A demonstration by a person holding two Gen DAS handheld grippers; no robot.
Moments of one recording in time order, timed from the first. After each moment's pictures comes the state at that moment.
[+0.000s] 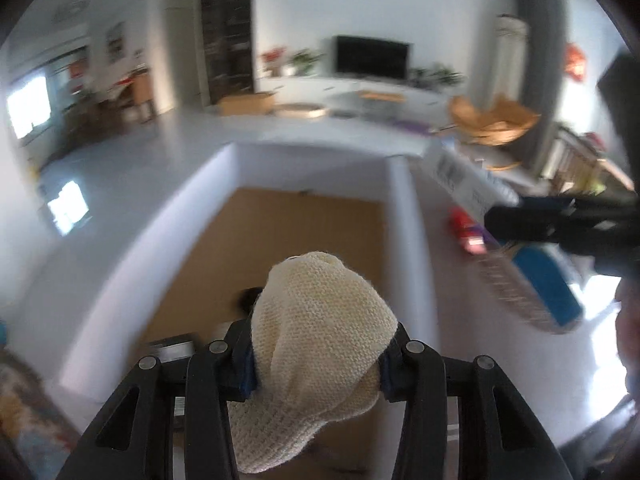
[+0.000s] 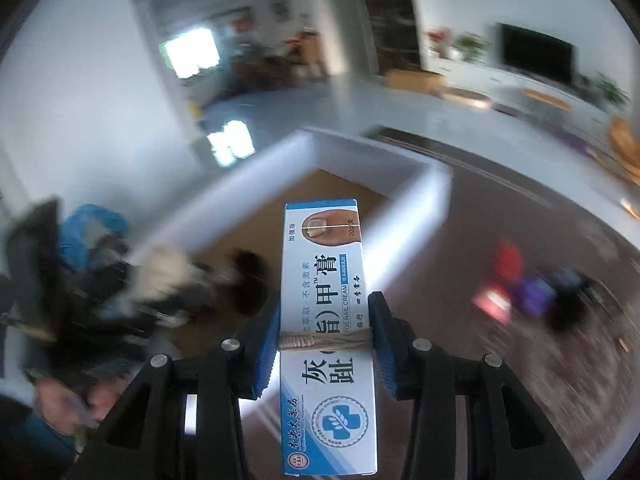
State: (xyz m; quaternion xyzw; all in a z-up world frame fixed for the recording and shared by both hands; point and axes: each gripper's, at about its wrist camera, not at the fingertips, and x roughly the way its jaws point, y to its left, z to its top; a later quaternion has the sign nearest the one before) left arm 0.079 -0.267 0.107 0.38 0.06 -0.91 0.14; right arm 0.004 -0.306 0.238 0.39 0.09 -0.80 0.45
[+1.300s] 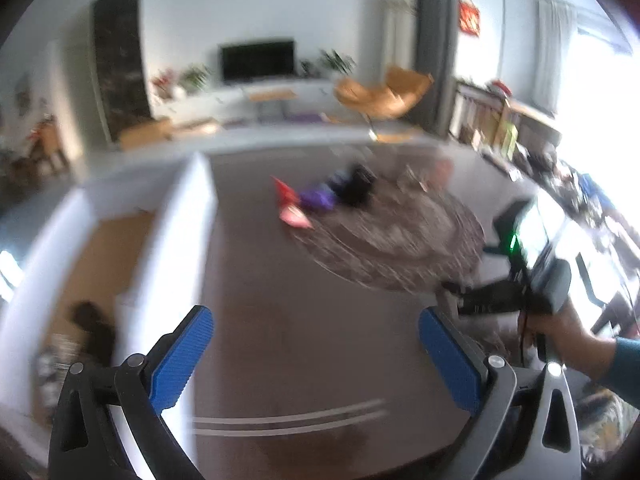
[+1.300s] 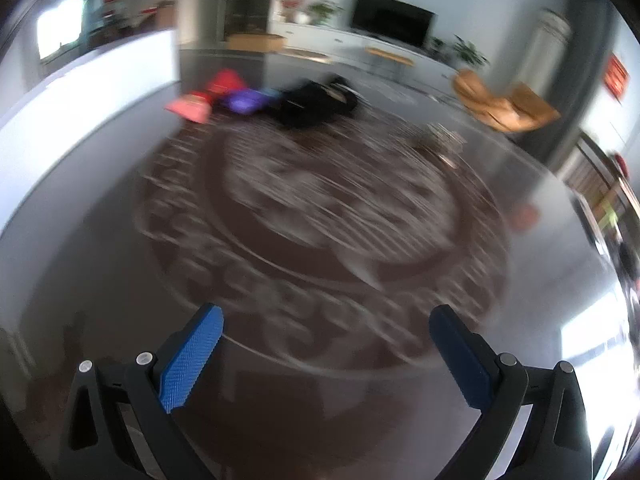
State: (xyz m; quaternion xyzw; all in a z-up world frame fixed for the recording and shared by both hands) left arm 0.059 -0.053 0.080 0.38 -0.01 -0.92 -0.05; right arm -0.020 0.000 0.061 0.43 0.14 -0.89 0.12
